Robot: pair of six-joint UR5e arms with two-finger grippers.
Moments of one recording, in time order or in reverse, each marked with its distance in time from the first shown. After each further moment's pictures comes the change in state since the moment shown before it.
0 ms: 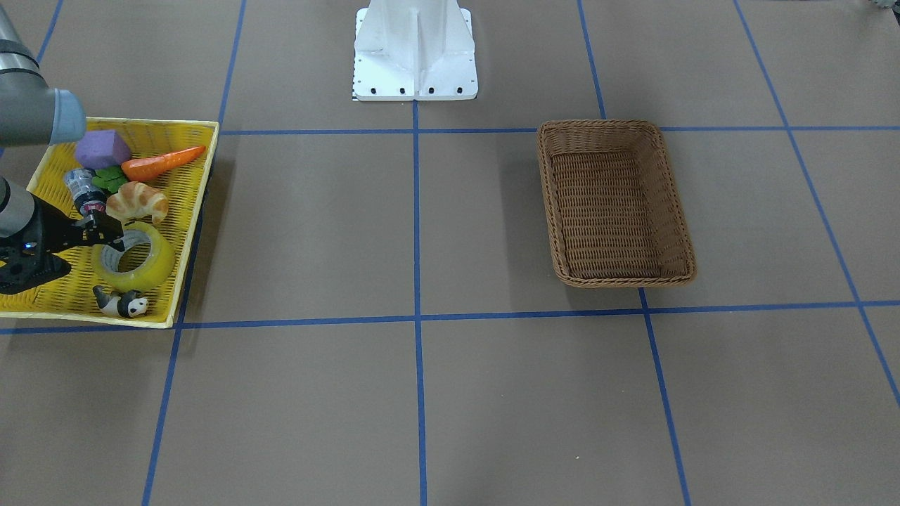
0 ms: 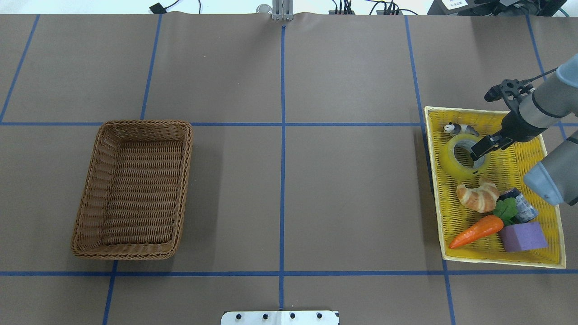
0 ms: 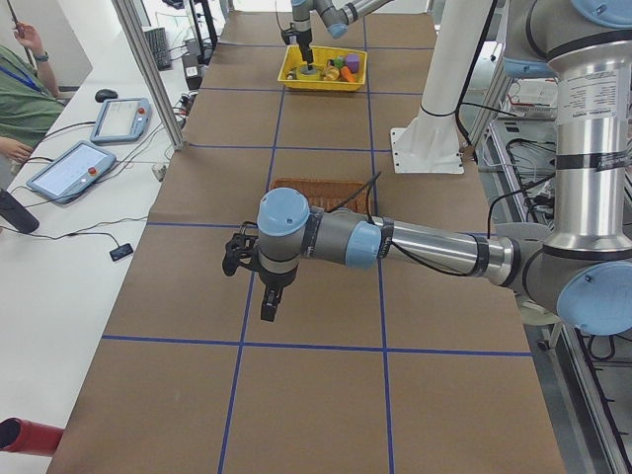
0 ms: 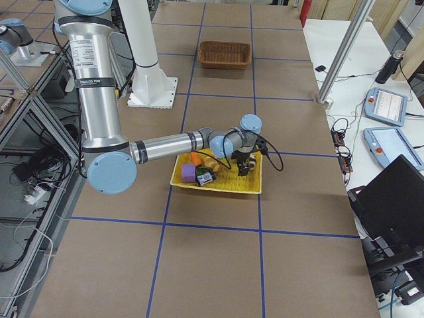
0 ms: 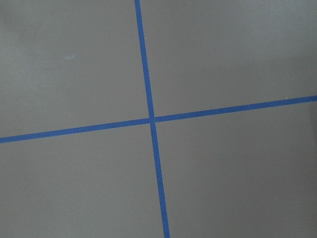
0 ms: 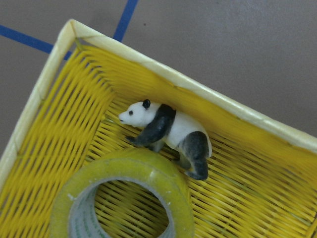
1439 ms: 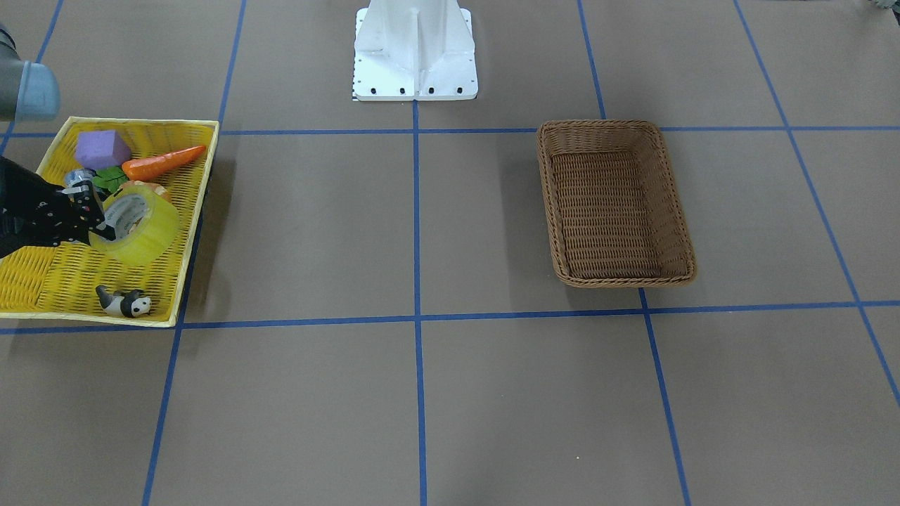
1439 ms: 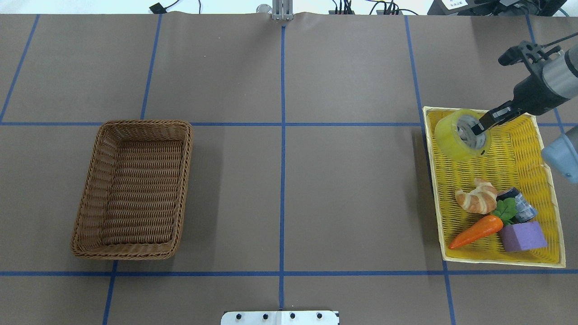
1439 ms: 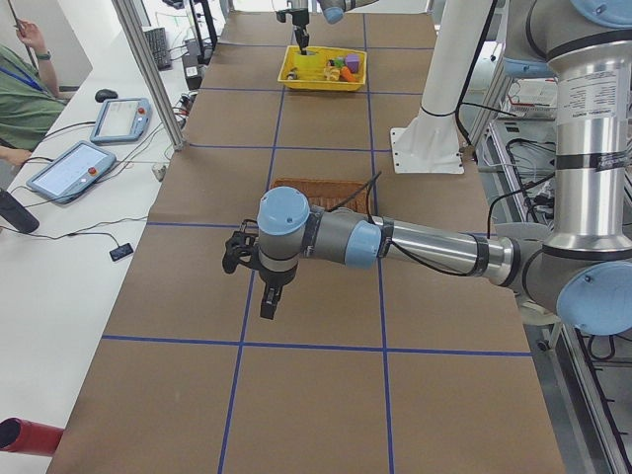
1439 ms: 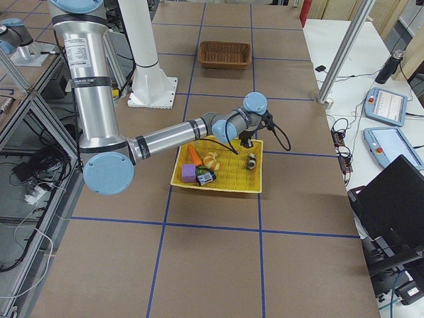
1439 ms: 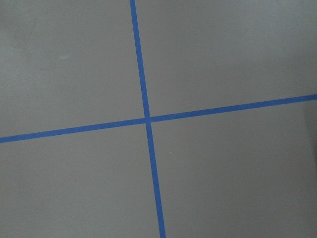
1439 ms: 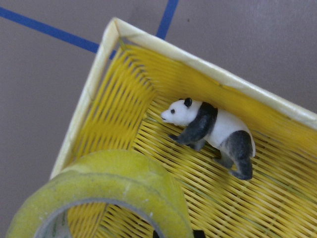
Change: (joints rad) left arm 0.001 -0.008 -0.003 -0.017 -0.013 -0.002; right arm 0.115 0.042 0.167 0.012 0.197 0.038
